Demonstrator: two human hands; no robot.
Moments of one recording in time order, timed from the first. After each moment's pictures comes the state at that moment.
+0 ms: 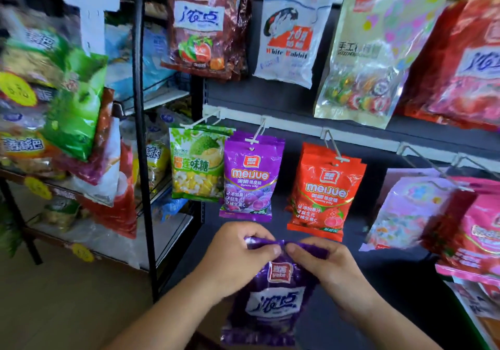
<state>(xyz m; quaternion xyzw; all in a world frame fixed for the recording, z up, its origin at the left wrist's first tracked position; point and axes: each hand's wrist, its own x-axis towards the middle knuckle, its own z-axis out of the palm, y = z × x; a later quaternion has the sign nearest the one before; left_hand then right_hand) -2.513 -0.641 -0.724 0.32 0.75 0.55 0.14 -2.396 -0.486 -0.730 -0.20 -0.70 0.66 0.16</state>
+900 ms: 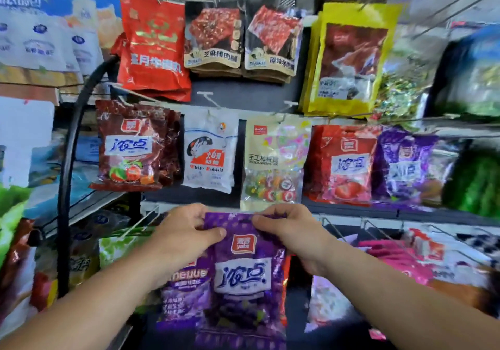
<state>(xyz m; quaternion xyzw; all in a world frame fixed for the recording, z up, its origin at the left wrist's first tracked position) -2.548 -0.597 -0.522 0.35 0.72 0.58 0.15 -2.418 -0.431 -0.513 -0.18 -0.73 0.61 0.25</state>
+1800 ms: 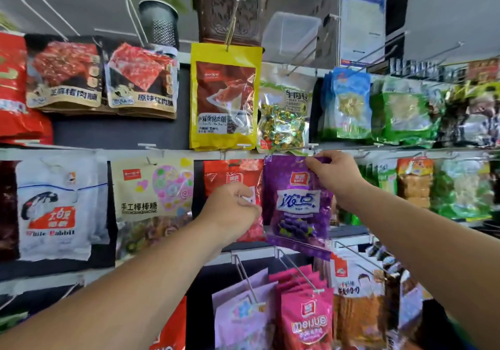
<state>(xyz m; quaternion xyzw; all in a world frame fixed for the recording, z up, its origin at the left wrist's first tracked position) -2.395 -0.357 -0.421 0.51 0.65 0.55 0.13 -2.233 -0.193 -0.375 -0.32 -0.69 0.35 0.55</state>
